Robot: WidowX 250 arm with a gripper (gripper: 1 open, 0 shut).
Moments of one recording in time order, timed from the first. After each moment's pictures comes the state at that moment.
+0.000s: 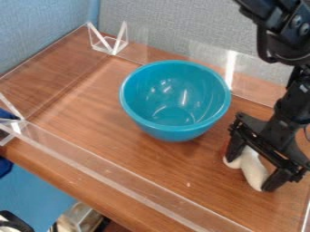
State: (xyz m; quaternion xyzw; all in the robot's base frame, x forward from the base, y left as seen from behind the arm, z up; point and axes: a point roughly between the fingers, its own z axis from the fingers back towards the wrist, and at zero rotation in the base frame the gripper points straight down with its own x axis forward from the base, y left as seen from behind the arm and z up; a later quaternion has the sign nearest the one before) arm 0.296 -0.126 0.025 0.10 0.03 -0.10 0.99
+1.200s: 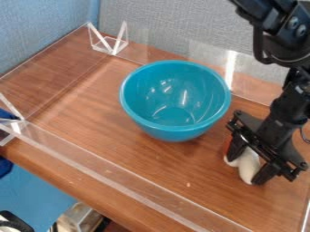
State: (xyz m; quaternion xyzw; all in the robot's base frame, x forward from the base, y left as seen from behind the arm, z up) arm 0.303 -0.121 0.024 0.10 0.01 -0.14 0.99
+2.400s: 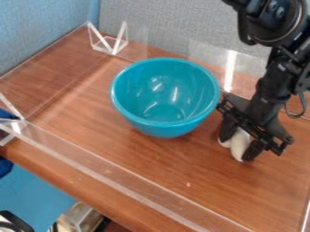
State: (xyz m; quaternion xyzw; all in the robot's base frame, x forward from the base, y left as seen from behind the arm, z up) arm 0.326 -0.093 0.027 0.10 0.02 -0.09 0.99
